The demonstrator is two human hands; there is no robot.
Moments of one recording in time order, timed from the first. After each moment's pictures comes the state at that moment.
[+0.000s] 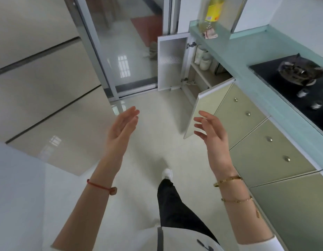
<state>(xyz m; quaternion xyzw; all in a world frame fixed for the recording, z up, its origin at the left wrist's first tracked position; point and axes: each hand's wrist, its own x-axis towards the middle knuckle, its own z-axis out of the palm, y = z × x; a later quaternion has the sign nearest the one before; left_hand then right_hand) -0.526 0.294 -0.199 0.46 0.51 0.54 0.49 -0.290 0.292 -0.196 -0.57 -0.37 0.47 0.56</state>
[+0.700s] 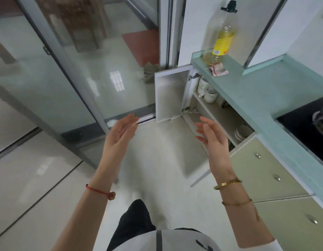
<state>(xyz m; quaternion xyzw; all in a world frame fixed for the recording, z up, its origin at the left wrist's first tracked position) -0.546 0.752 -0.193 0.46 0.52 0.51 0.51 -0.302 0.737 -0.198 -0.59 -0.34 0.45 0.59</state>
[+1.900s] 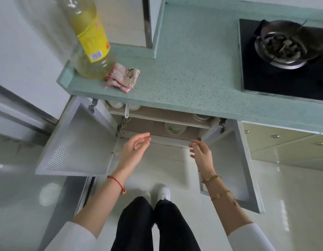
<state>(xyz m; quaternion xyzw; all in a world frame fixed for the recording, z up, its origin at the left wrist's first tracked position) -0.254 1.261 -0.430 0.67 0.36 0.02 0.65 -0.146 1.062 -0.460 -0.77 0.11 0.26 0.57</state>
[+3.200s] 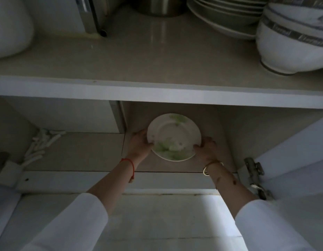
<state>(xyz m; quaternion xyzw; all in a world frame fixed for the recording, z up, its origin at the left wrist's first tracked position) 0.096 1.358 -1.124 0.86 0.24 0.01 0.45 0.168 1.149 -1.141 -0.93 0.07 0.08 0.36</state>
